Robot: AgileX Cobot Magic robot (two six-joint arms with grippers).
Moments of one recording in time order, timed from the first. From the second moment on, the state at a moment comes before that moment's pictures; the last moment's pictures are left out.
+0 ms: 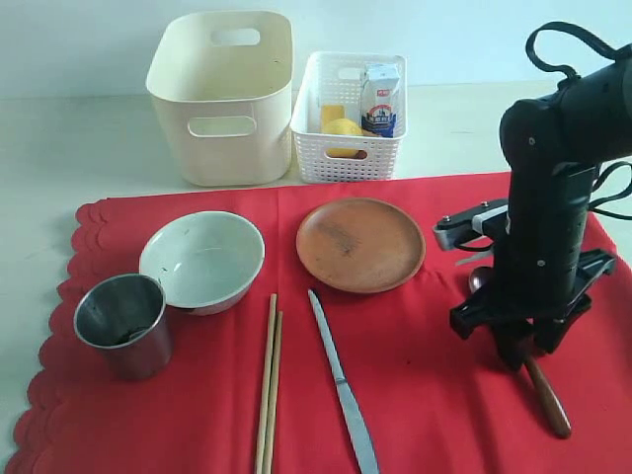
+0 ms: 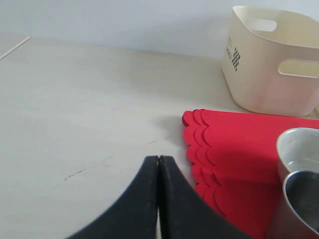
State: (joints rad) left arm 0.00 0.00 0.00 0.08 0.37 -0.17; right arm 0.36 1.92 -0.98 -0.02 0.99 -0.02
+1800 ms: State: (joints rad) left arm 0.00 0.00 0.00 0.08 0.37 -0.17; right arm 0.50 1.57 -1.34 0.42 0.62 -0.36
